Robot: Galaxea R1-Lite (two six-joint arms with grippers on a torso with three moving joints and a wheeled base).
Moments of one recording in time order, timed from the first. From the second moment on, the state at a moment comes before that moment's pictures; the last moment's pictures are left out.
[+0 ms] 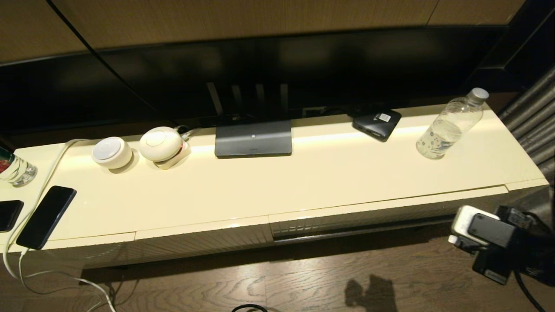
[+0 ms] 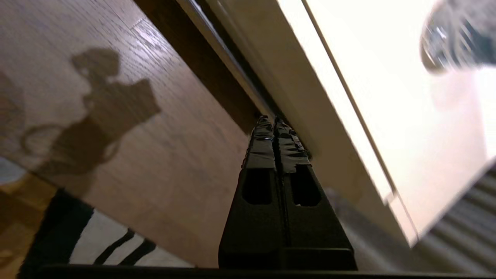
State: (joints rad) left arm 0.01 0.00 0.00 0.00 0.00 0.02; right arm 0.17 1.30 -0.46 -0.35 -0.07 -0.94
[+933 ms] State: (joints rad) left arm 0.01 0.00 0.00 0.00 0.00 0.02; right arm 0.00 0.18 -0.30 0.33 -0.13 -0.14
